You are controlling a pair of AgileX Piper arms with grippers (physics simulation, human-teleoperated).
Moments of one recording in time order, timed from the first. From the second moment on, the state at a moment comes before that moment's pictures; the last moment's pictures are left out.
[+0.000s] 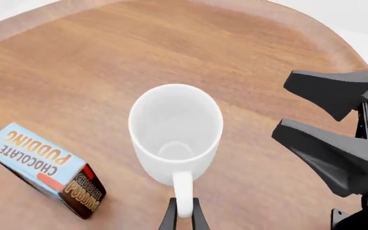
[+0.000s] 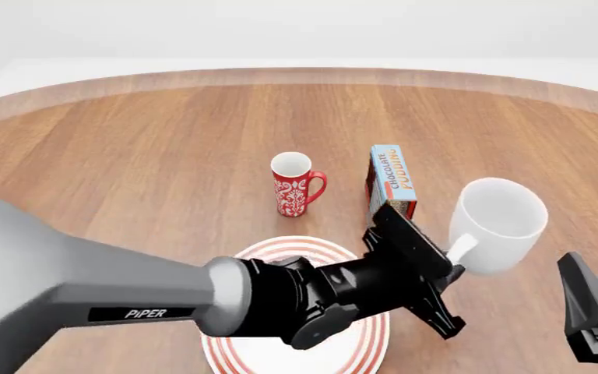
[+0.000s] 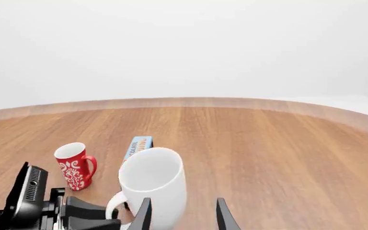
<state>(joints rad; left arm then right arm) -1.11 1.94 -1.10 -0.41 -0.01 0.02 0.00 -0.01 -0.01 0.05</state>
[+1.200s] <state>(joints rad) -0.98 1.43 -0.61 -0.48 0.03 0.02 0.00 -0.01 0.00 0.05</state>
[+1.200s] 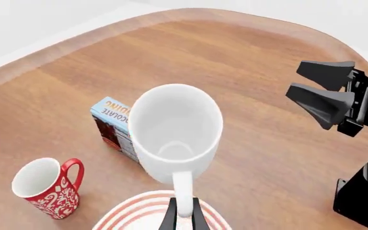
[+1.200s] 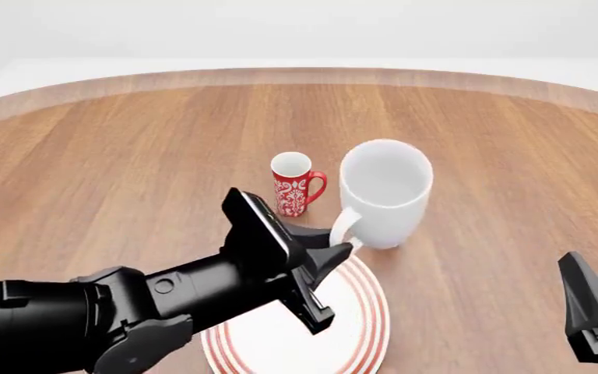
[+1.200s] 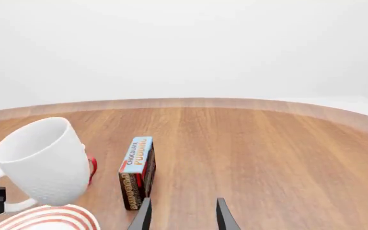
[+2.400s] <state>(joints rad) -0.81 1.41 -0.29 -0.68 -0.08 0.03 0.00 -0.01 -0.01 0.04</state>
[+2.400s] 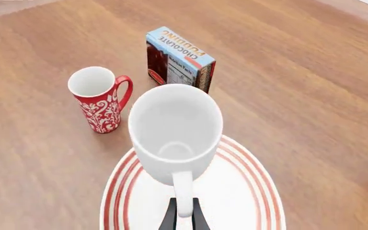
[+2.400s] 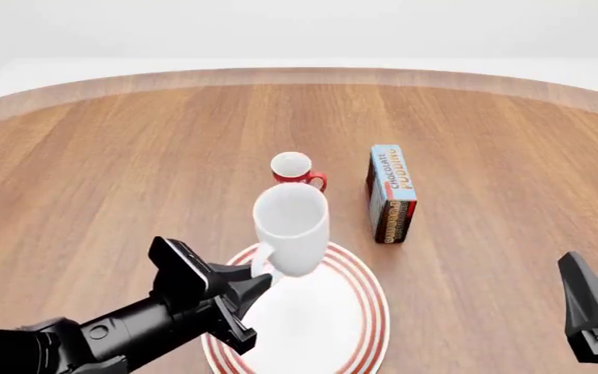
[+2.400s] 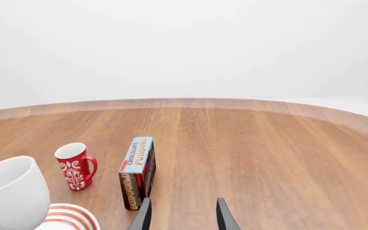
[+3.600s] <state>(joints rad) -0.83 1.63 -0.20 -0.89 -0.18 0.03 0.00 -0.01 -0.01 0.04</state>
